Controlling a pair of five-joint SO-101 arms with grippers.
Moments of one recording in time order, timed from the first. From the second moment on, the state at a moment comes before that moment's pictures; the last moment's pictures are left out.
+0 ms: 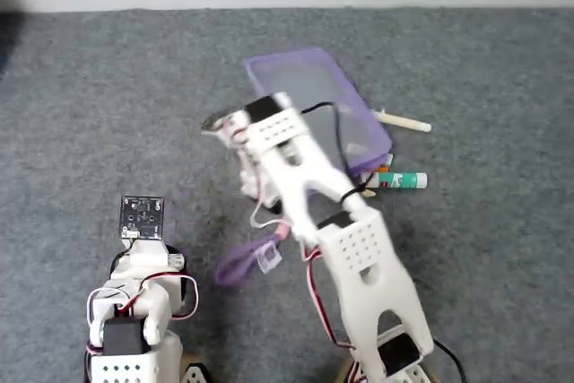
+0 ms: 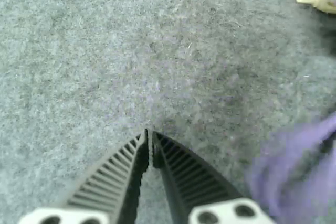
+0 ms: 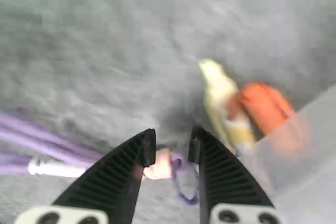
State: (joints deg) left arm -6.9 -103.3 97.5 71.5 1.2; right arm -29.3 52.8 -44.3 100.2 24.4
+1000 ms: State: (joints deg) left arm -6.9 -103.3 97.5 71.5 1.2; right arm -23.5 16.9 -5.9 91.5 -6.2
